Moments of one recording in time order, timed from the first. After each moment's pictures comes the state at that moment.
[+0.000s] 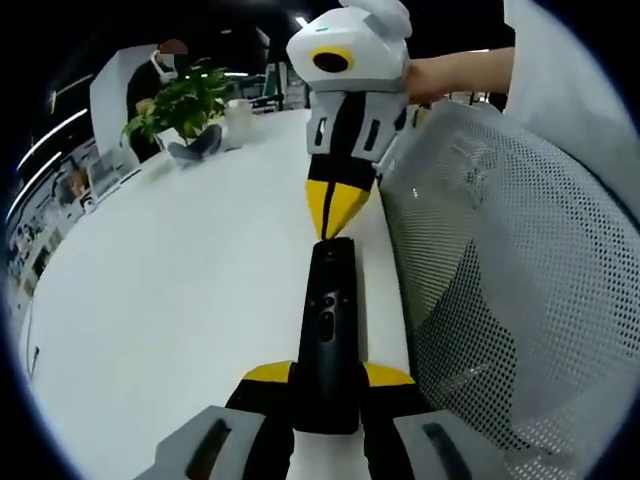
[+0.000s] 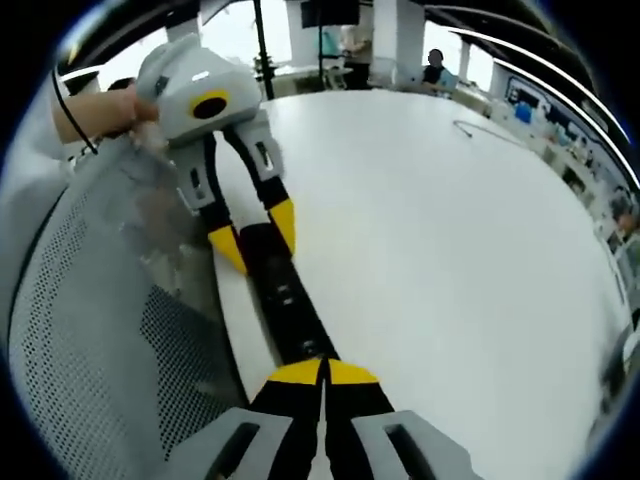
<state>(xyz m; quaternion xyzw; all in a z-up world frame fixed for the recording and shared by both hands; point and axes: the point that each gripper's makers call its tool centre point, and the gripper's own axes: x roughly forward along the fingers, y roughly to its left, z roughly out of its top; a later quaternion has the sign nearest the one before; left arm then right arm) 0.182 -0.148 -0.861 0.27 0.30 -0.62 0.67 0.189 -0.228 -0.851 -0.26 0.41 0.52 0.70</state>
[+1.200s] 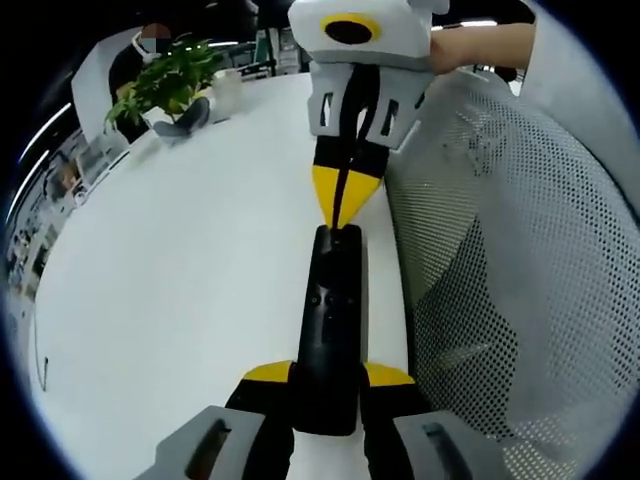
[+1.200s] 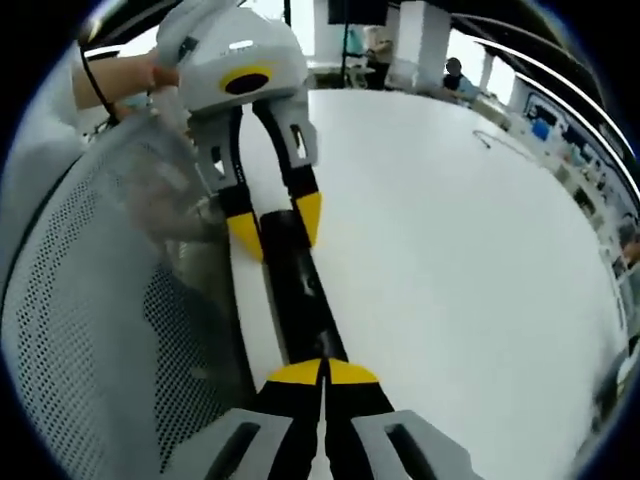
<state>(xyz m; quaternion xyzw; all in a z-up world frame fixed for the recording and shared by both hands) 0.180 -0.150 -0.865 0.33 0.35 -0.60 0.64 0.179 -0.232 -0.853 -0.29 0.39 0.53 0.69</state>
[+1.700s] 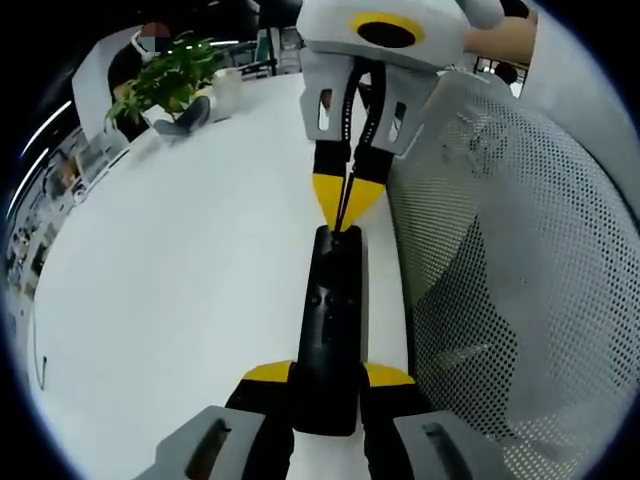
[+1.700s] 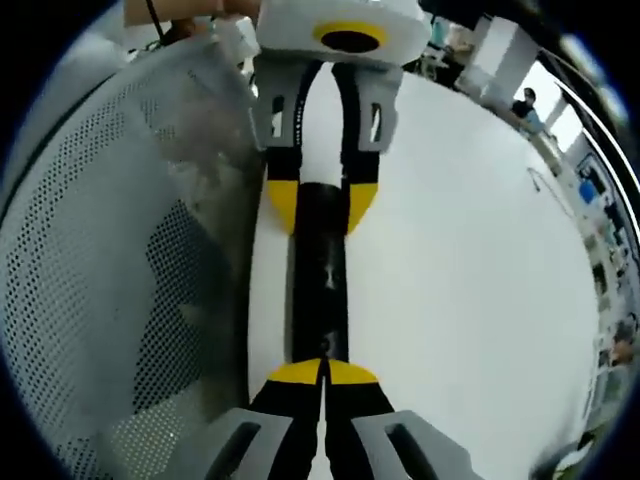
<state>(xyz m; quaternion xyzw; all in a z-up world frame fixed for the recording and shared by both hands) 0.180 -0.148 -0.865 0.32 0.35 -0.60 0.64 0.179 -0.229 -0.856 -0.42 0.37 0.57 0.60</state>
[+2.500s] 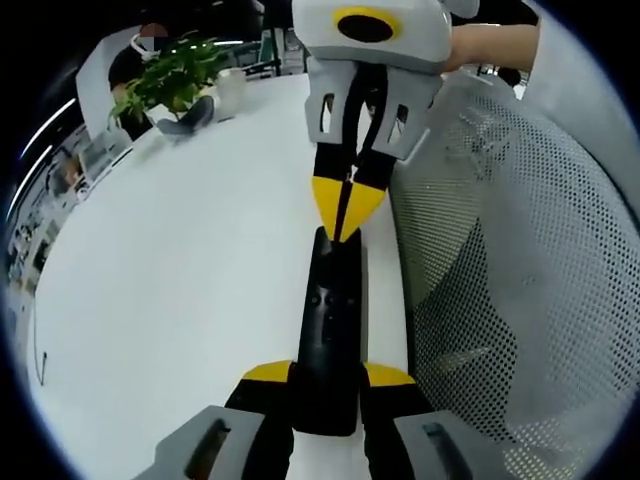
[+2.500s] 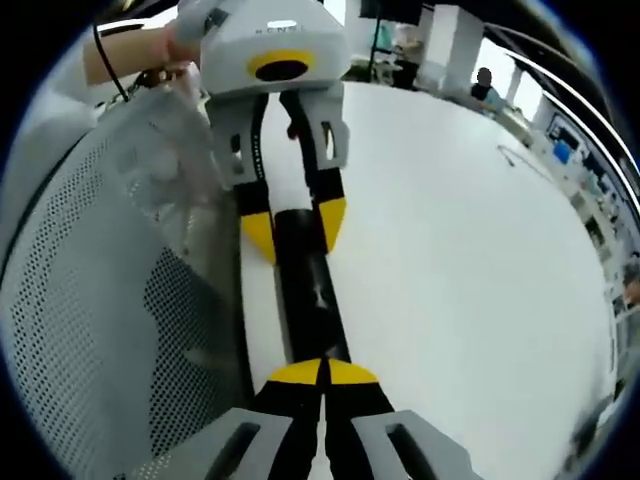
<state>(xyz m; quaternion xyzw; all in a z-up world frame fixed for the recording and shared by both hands) 0.180 -0.148 -0.864 0.32 0.35 -0.59 0.65 0.180 -0.217 -0.853 -0.34 0.38 0.56 0.65</state>
